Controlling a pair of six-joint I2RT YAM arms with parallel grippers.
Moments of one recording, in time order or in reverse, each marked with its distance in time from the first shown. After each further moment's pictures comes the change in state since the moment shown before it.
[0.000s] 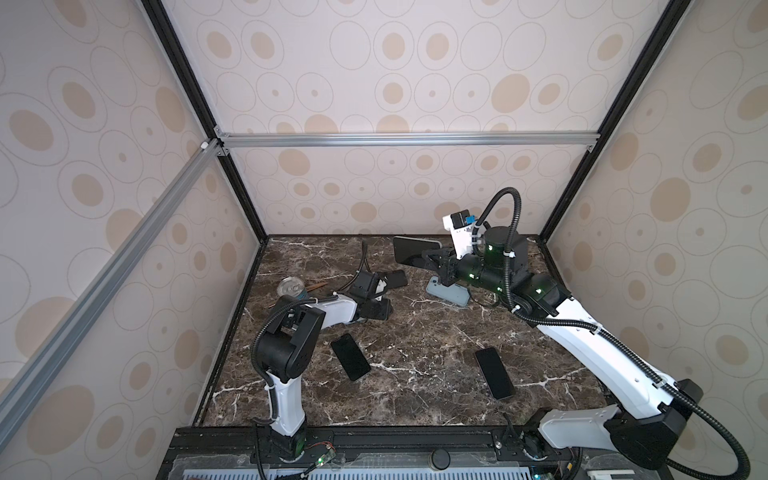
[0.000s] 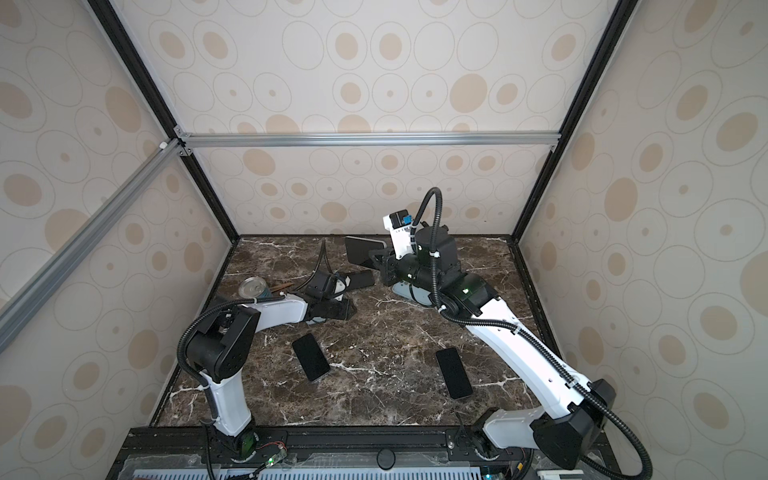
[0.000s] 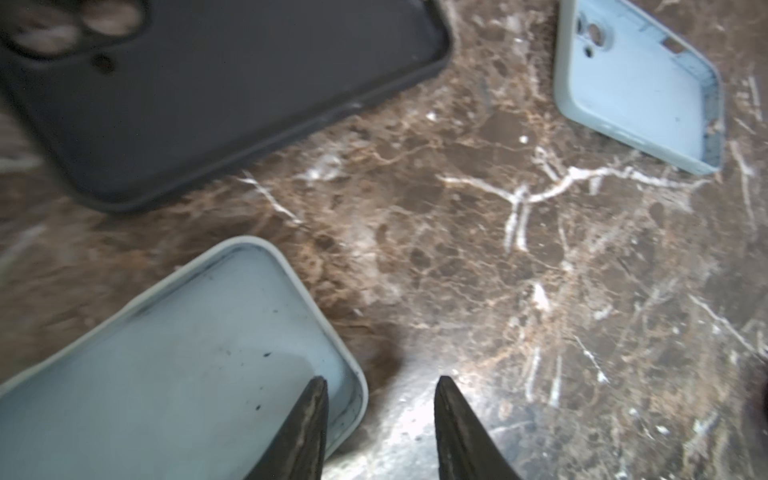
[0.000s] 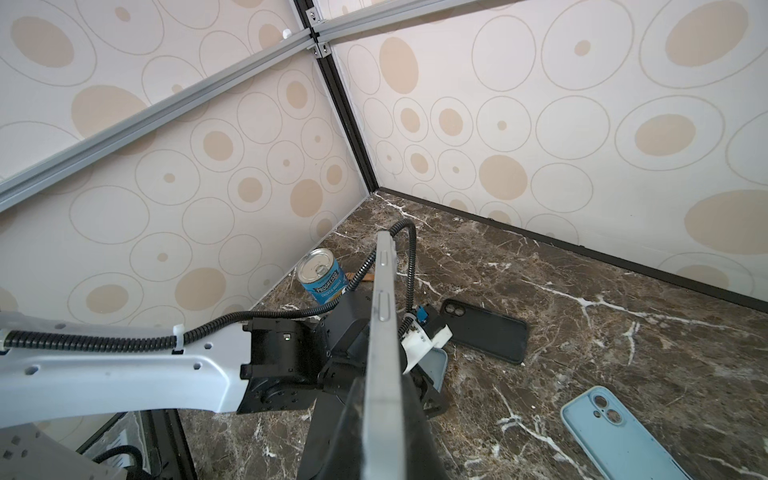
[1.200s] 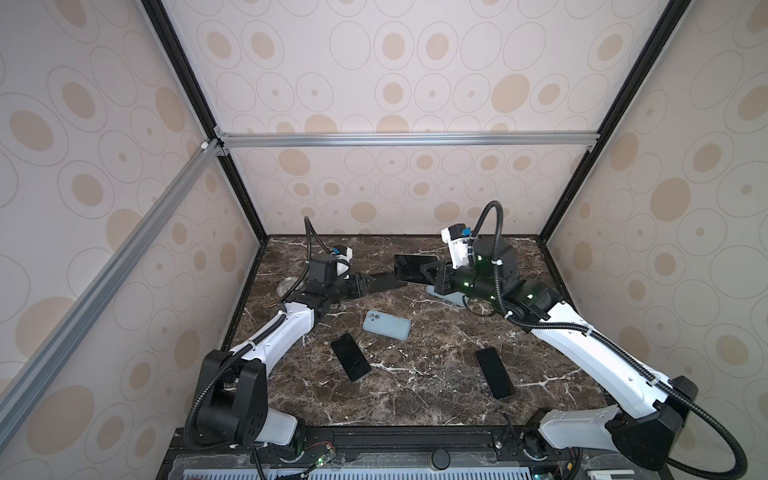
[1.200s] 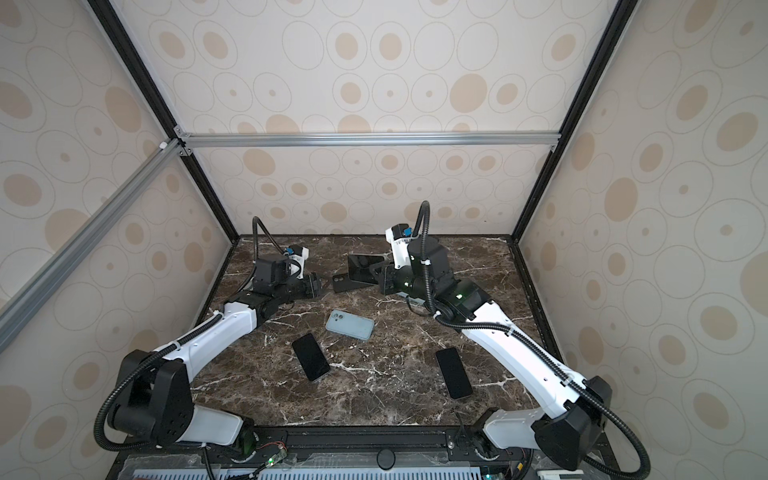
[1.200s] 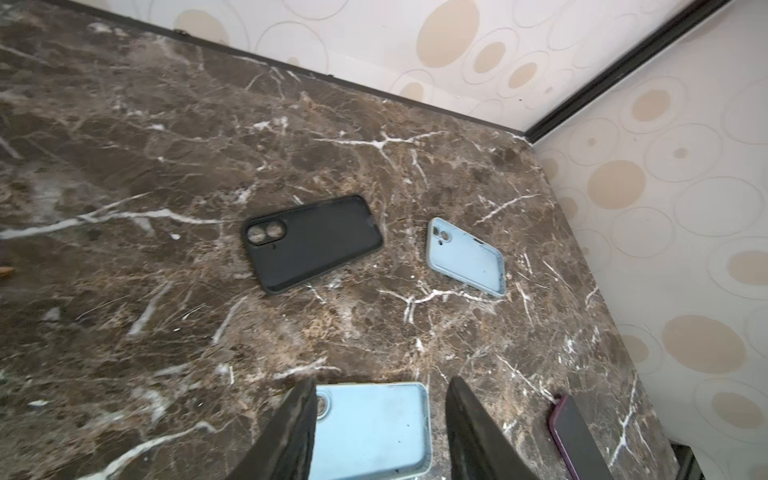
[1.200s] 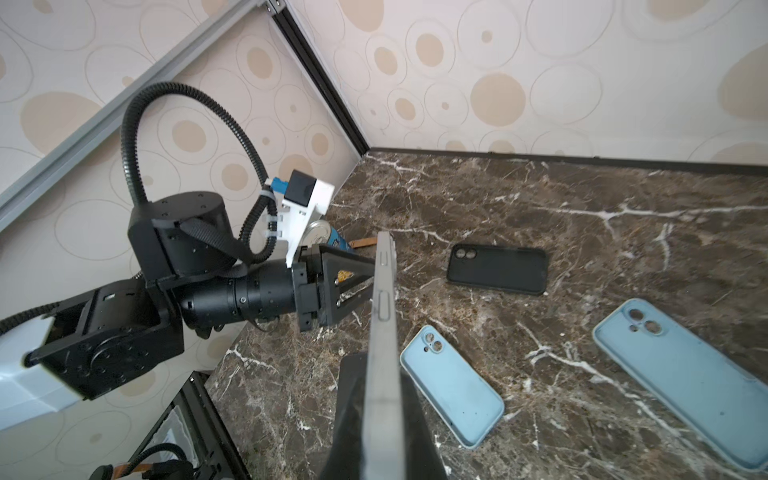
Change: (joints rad) left arm 0.207 -0.431 -0.101 0.003 0.117 -0.095; right arm 0.043 0.021 -0.096 -0.016 0.024 0.207
